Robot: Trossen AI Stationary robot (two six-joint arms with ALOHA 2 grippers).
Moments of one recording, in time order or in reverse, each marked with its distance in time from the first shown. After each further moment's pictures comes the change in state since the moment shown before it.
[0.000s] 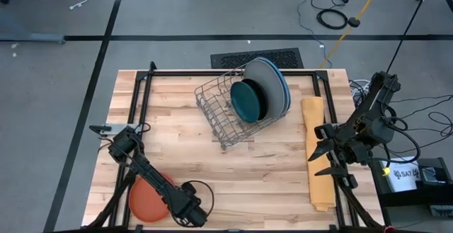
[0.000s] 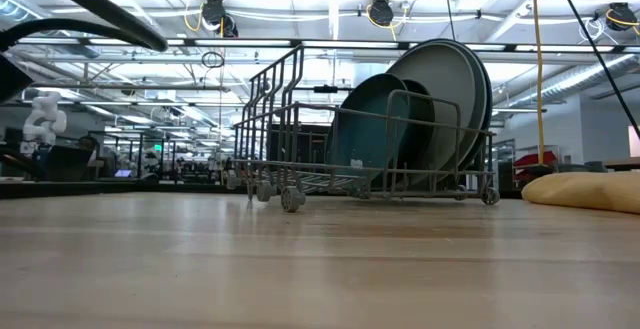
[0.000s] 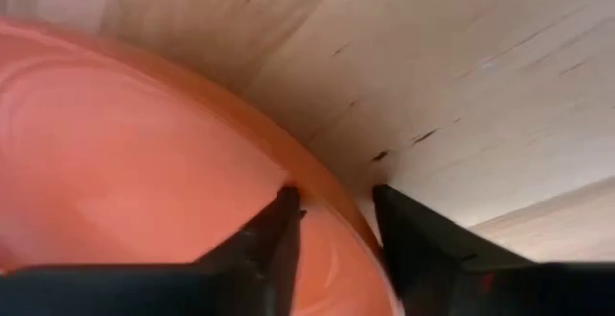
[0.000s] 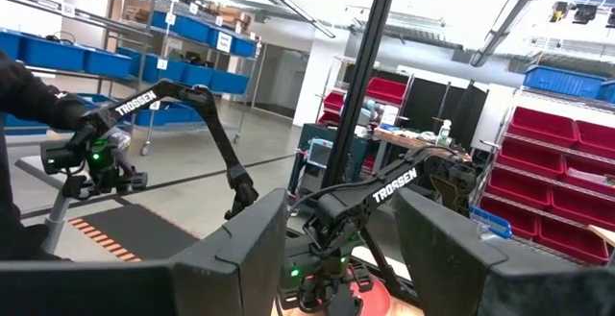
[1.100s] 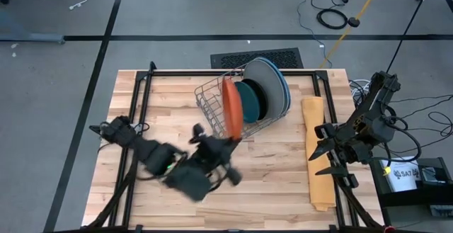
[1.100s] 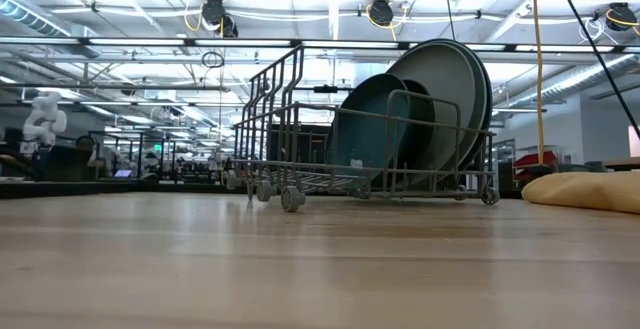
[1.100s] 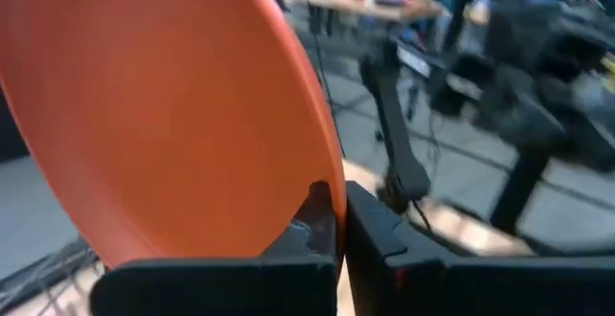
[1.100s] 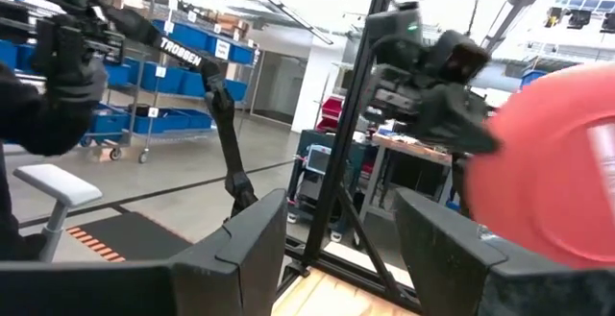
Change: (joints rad) left arm 0.188 -0.181 0.801 0.368 -1.496 0.963; right arm 0.000 0.000 0.000 0.022 0.000 -0.006
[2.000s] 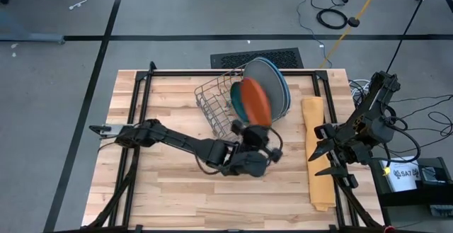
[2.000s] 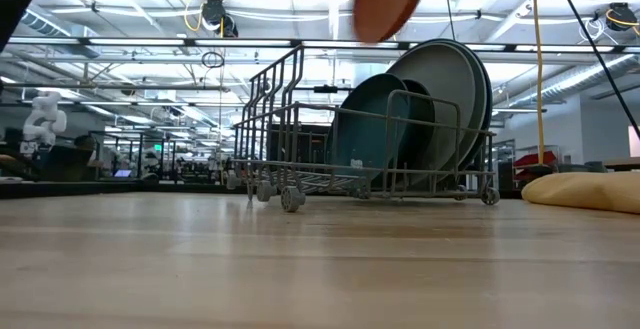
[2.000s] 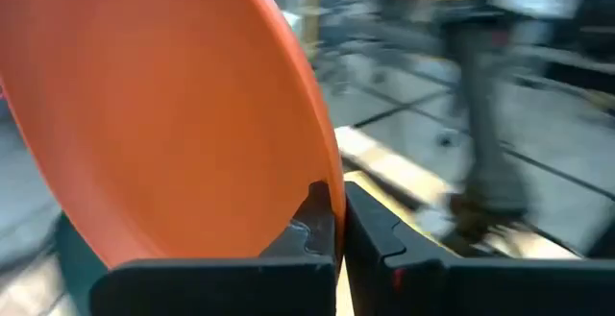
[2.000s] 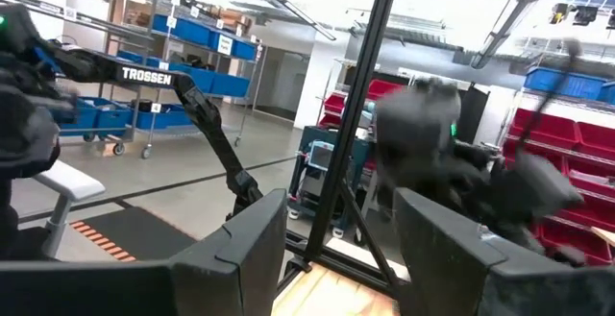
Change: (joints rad) left arm 0.213 0.280 -0.002 0.305 0.032 0.041; right arm 0.000 0.000 0.000 -0.016 -0.005 0.006
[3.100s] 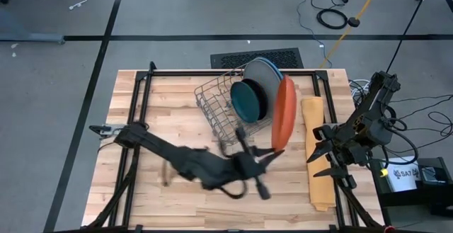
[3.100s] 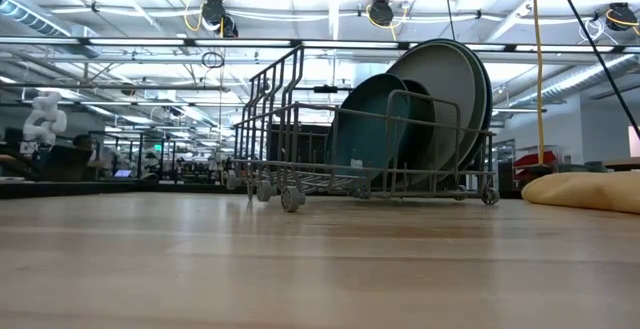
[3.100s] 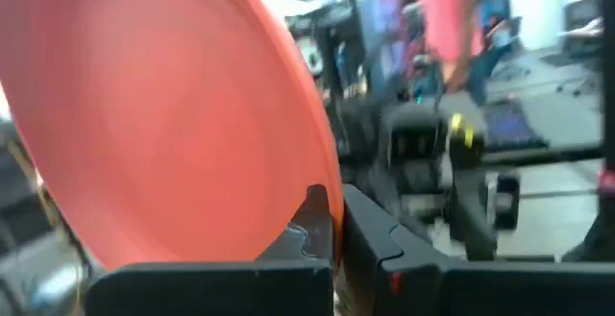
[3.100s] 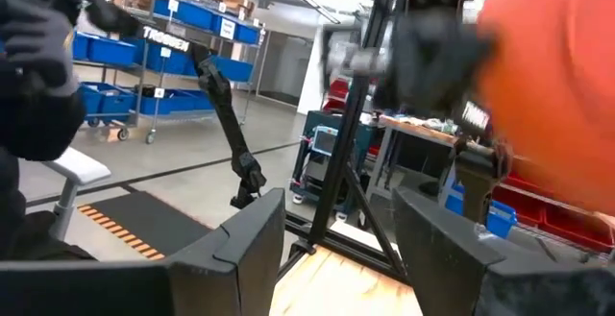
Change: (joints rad) left arm -0.132 -0.140 -0.001 0.500 0.330 0.884; right arm 0.000 0.000 0.000 -0.052 0.001 0.030
